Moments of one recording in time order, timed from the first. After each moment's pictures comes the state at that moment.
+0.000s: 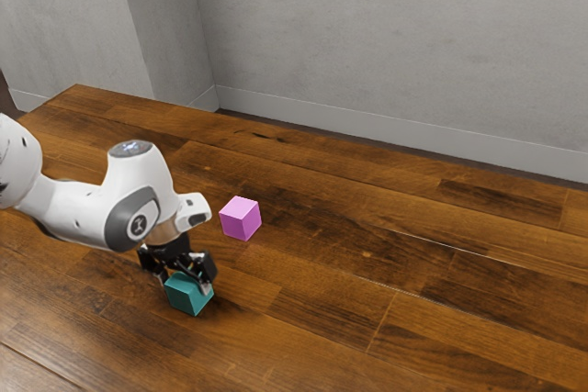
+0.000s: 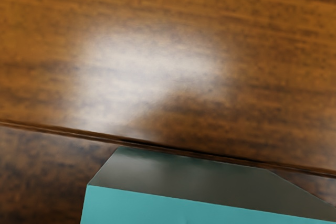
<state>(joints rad) 0.02 0.10 0.00 -2.47 -0.08 2.60 -0.07</state>
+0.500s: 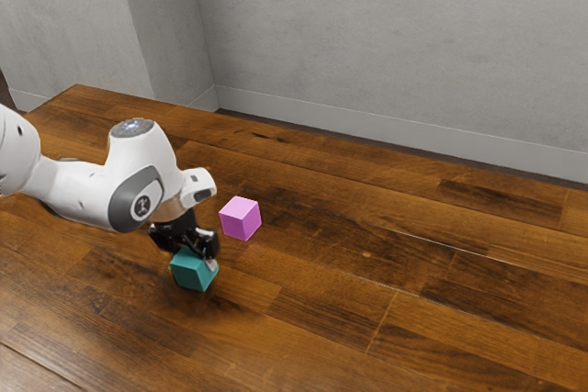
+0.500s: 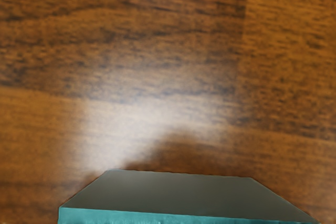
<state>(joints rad) 0.02 0.11 0.00 -2.31 -0.03 2.58 -0.11</state>
